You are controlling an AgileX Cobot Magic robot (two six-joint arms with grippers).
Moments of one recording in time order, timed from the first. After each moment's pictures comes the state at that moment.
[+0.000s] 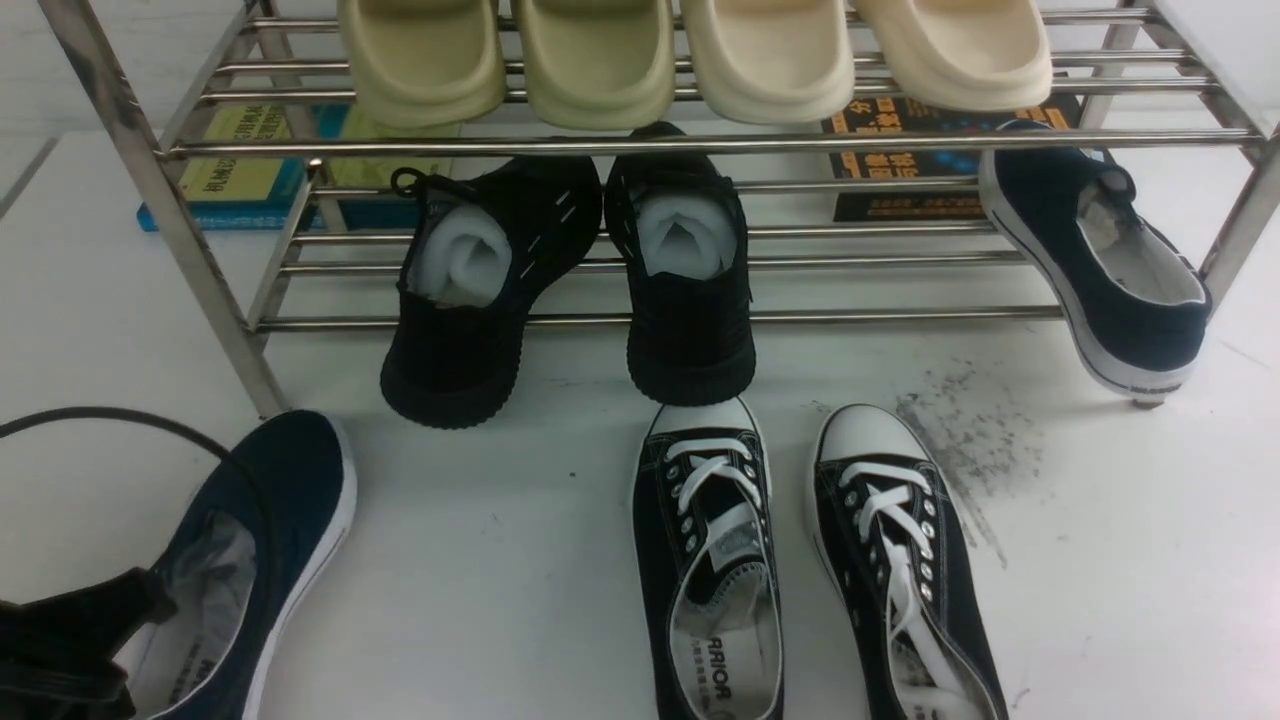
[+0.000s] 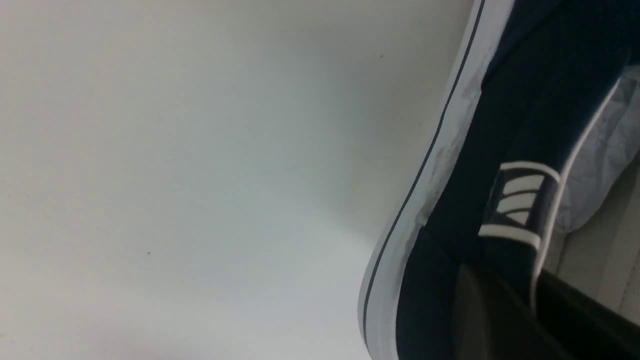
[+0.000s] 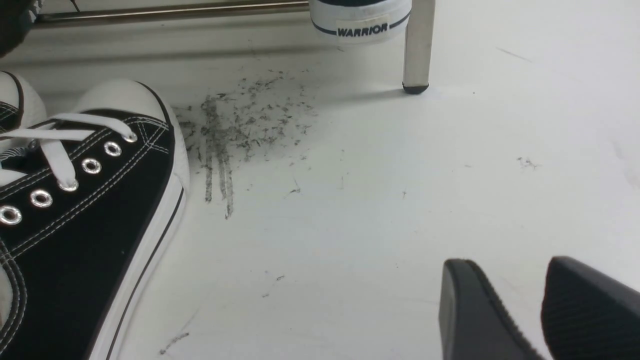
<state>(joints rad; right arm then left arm) -0.01 -0.01 0.01 0.06 0.40 0.06 0.01 0.91 -0.53 -0.03 0.79 -0.55</state>
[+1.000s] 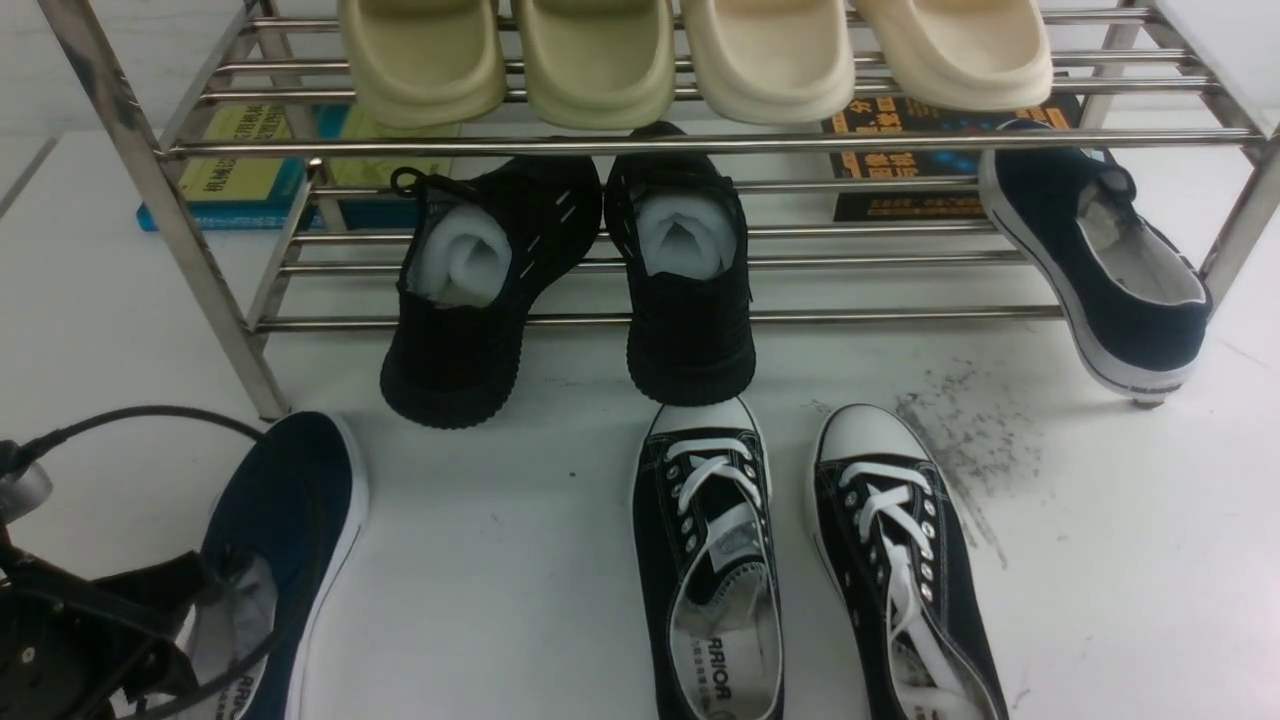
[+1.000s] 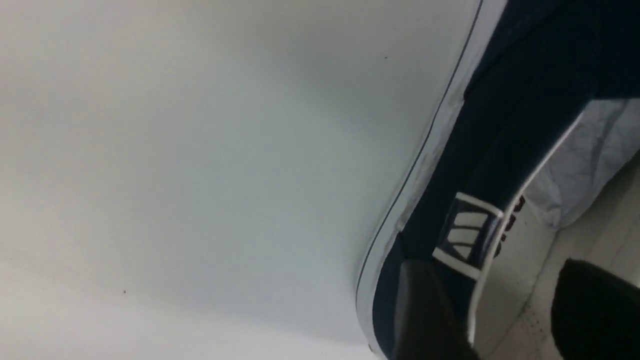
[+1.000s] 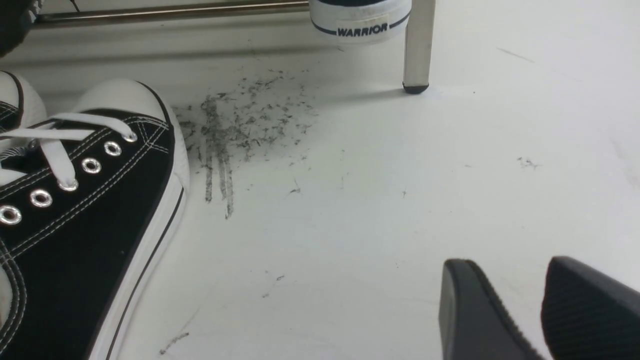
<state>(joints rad) -0.01 -0.01 0.01 0.06 0.40 0.06 0.01 1.11 -0.58 -0.05 0.75 -0.49</state>
